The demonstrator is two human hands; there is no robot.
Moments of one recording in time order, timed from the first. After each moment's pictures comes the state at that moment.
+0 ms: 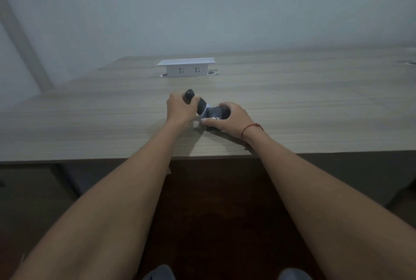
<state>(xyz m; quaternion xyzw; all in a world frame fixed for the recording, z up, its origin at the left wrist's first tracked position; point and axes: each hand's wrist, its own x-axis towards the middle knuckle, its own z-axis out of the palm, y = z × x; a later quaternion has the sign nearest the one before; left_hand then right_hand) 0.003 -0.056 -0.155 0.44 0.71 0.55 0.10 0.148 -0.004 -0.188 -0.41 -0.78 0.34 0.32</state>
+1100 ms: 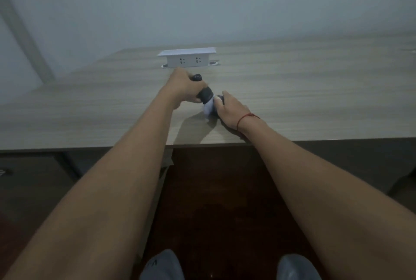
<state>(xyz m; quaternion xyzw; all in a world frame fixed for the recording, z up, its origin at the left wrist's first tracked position) 0.013 -0.064 -0.111 0.47 0.71 0.48 0.21 0.140 -0.009 -0.185 -0.44 -0.82 0.21 0.28</state>
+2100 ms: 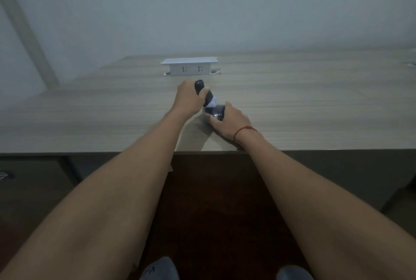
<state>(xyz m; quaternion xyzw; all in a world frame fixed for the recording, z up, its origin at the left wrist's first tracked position) 0.012 -0.057 -0.130 0.57 0.70 0.44 -0.01 0.140 -0.020 -0.188 -0.47 -0.82 0.18 0.28</state>
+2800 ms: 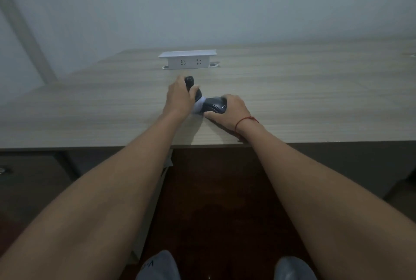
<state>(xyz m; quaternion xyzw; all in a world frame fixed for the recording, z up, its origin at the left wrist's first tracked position) 0.005 -0.066 -0.149 0.52 0.72 0.46 -0.02 0.145 -0.015 -0.185 -0.44 -0.80 0.23 0.33</state>
